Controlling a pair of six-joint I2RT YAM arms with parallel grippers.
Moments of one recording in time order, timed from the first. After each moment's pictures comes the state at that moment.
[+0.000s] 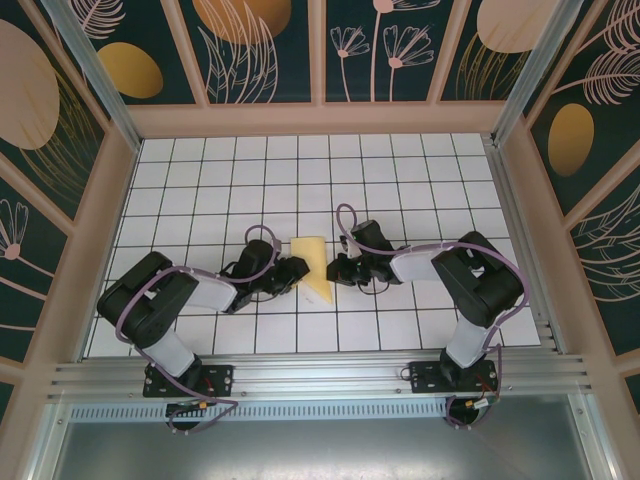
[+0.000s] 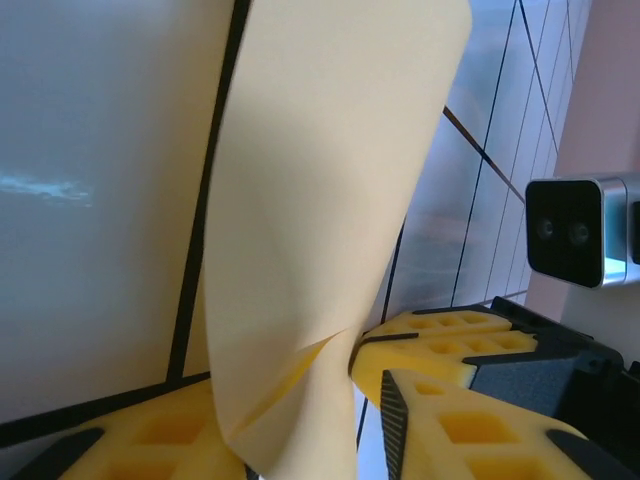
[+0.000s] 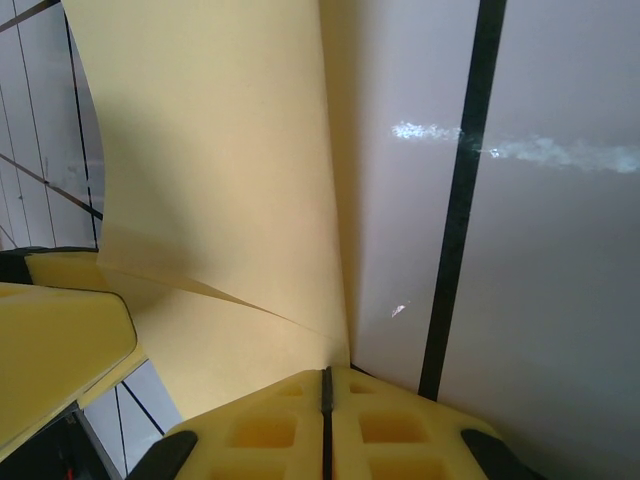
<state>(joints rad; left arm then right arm) -0.64 1.65 0.45 0.56 0.36 -1.24 0.65 1.75 0.71 0.12 -0.52 0.76</state>
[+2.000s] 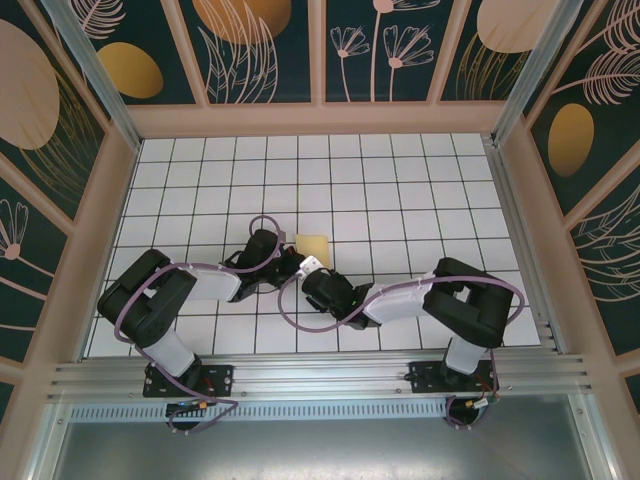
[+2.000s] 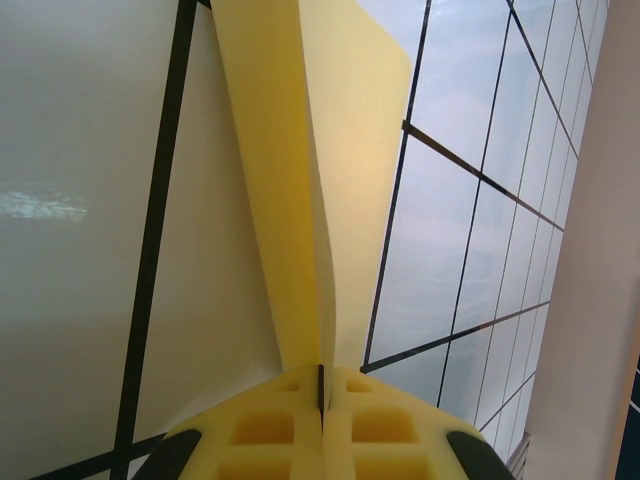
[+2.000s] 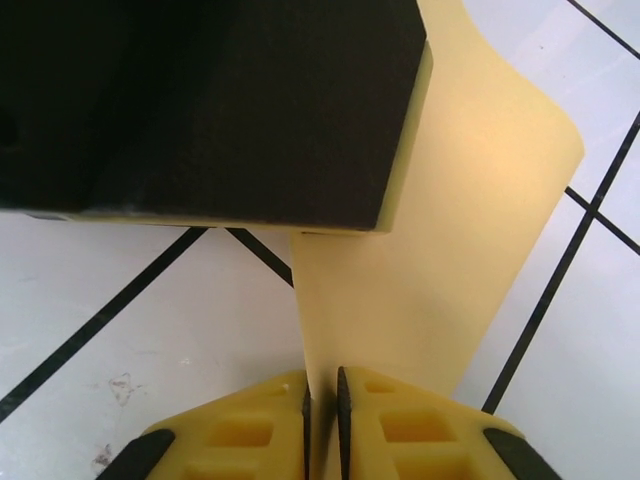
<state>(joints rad) -0.63 1.65 0.56 0.41 0.33 -1.18 1.15 1.71 0.70 0.16 0.47 0.13</state>
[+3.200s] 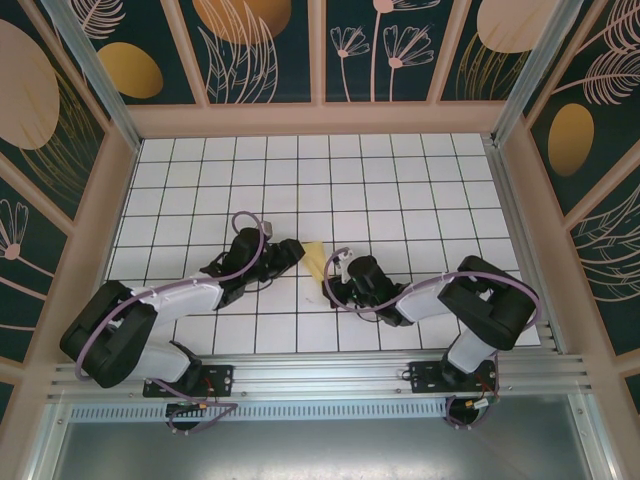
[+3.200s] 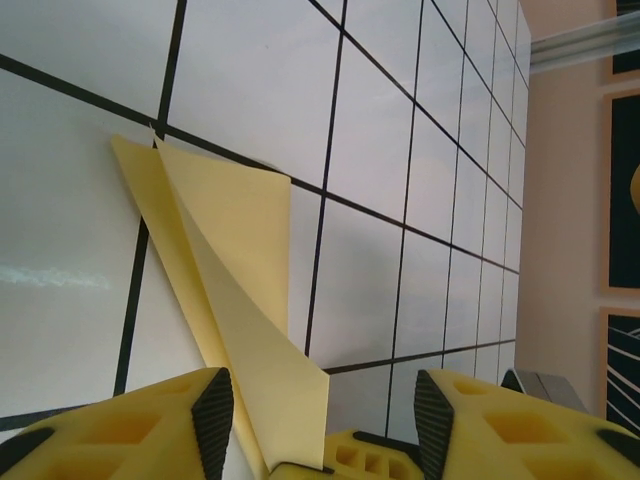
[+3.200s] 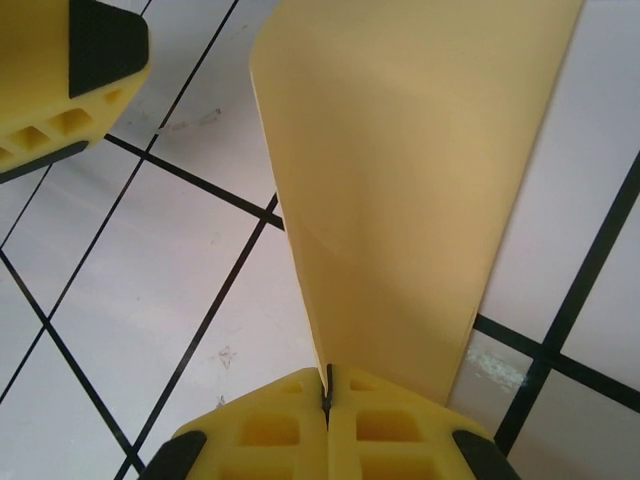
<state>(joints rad) -0.63 1.39 0.51 0.30 0.21 -1.15 0.89 1.61 0.41 0.60 -0.13 0.55</state>
